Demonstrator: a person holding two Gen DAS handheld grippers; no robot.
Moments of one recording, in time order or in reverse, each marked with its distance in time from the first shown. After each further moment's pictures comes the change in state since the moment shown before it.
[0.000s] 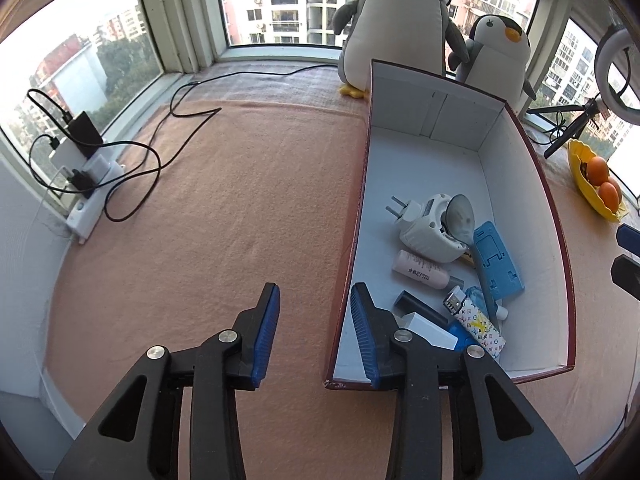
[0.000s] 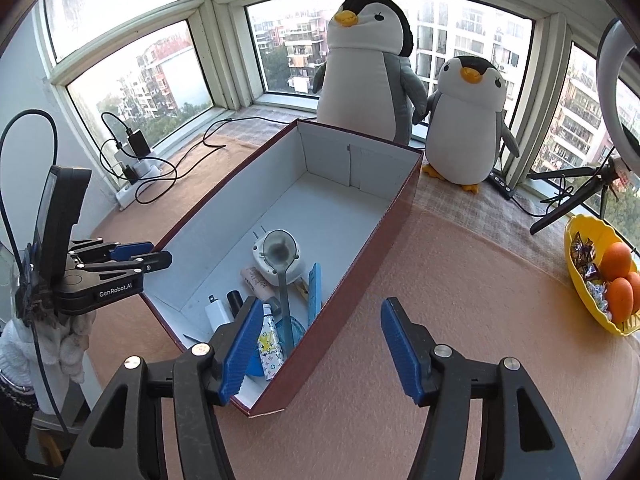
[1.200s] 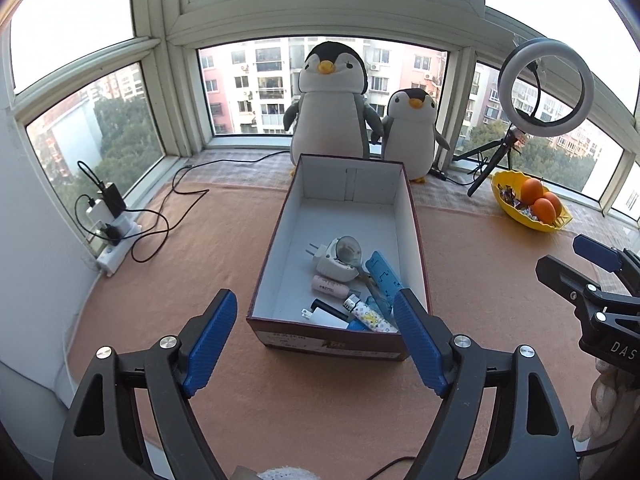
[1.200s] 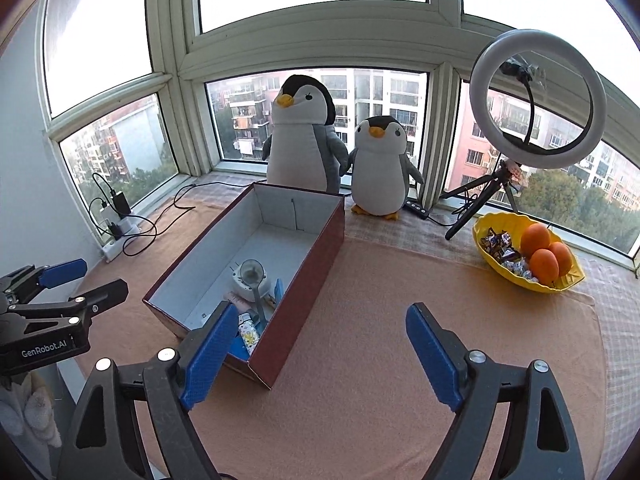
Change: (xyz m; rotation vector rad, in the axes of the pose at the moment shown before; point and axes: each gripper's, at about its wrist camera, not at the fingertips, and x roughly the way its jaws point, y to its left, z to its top) left arm -0.134 -0.066 -0.043 0.062 -0.262 -0.038; right arm -0.107 0.003 -0.052 0.125 -0.228 -0.177
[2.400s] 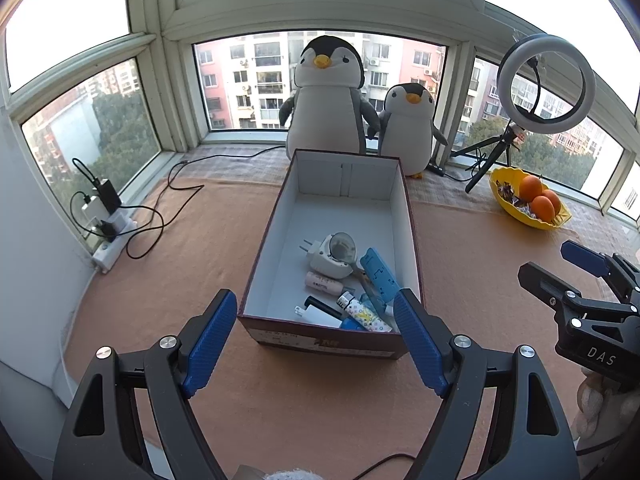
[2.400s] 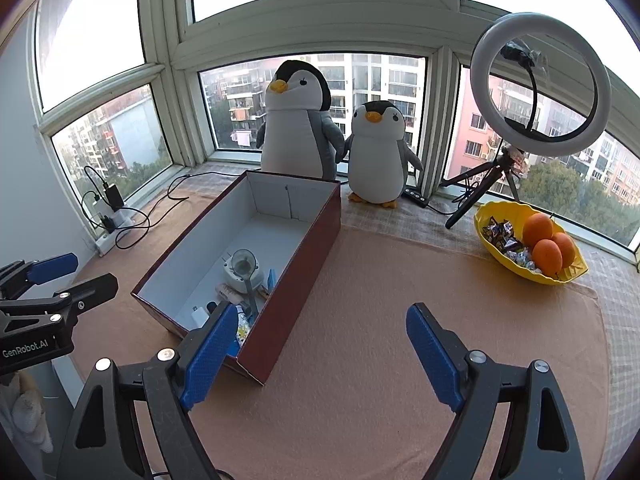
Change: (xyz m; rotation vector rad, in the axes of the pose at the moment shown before) left arm 0.003 -0.006 0.001 -0.004 0.018 -0.005; right arm 0.015 -0.002 -0.002 0.003 0.036 -0.009
